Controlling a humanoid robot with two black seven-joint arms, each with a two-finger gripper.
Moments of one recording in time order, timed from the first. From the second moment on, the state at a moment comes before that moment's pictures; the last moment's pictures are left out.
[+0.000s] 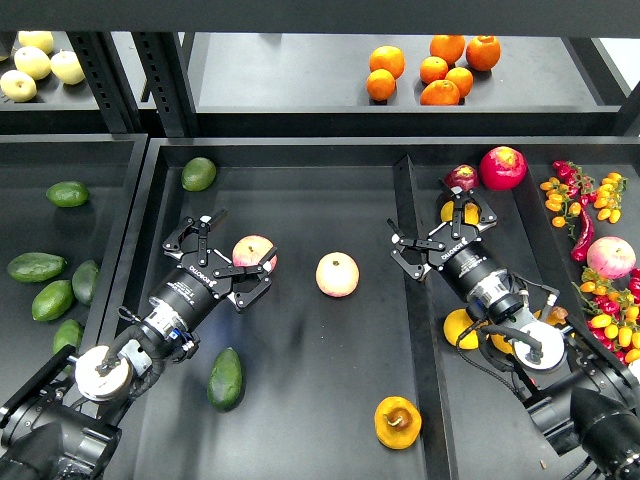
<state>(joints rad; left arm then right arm) -0.21 0.00 -1.23 -0.95 -0.10 -0.49 0.30 0.45 0.01 1.14 0.65 -0.12 0.58 -0.02</state>
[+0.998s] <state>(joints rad) -0.40 0.13 -1.09 -0.95 -0.10 -0.49 0.49 0.45 0.01 1.14 0.65 -0.12 0.58 -0.02</state>
